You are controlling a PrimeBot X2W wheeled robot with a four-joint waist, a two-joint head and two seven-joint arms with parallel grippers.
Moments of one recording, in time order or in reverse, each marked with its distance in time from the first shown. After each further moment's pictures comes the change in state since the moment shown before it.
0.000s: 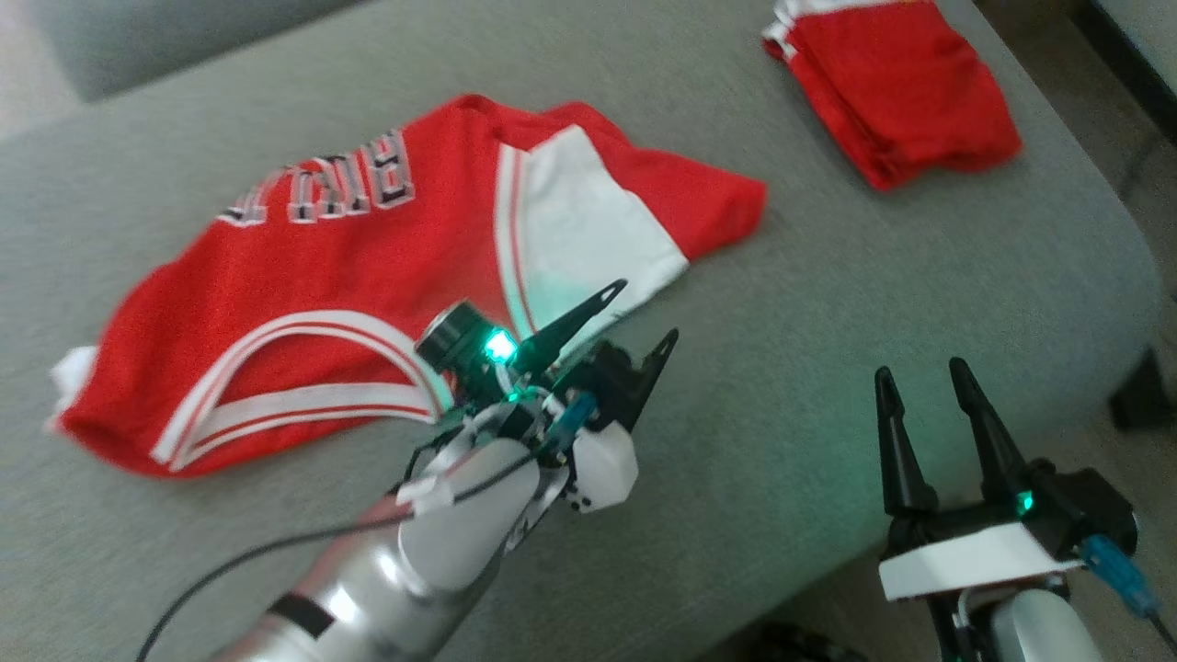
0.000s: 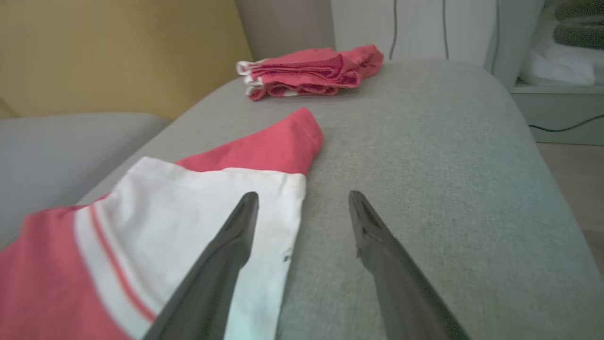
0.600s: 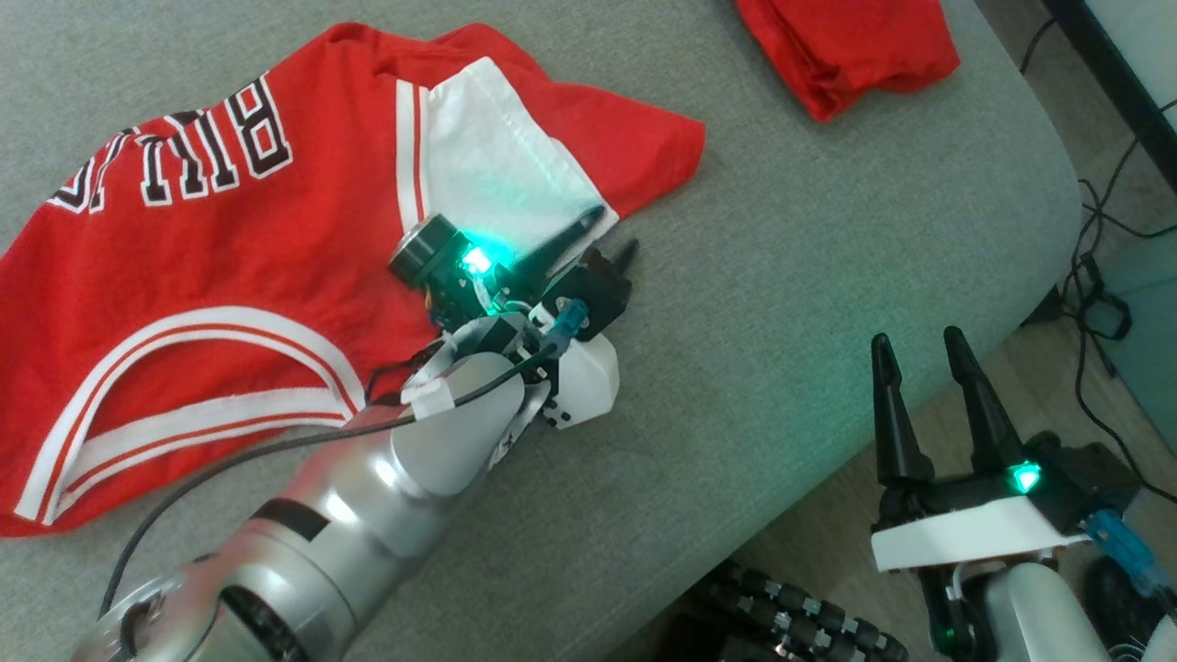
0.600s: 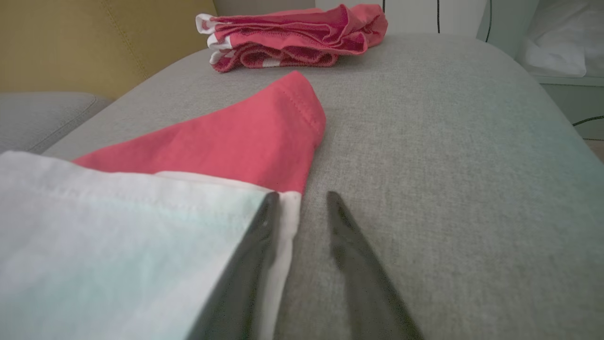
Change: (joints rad) left arm -0.237 -0.012 -0.155 0.206 -0.146 0.042 0.011; right arm -0.052 0.005 0.022 -0.003 0.089 0.000 0.000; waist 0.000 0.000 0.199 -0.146
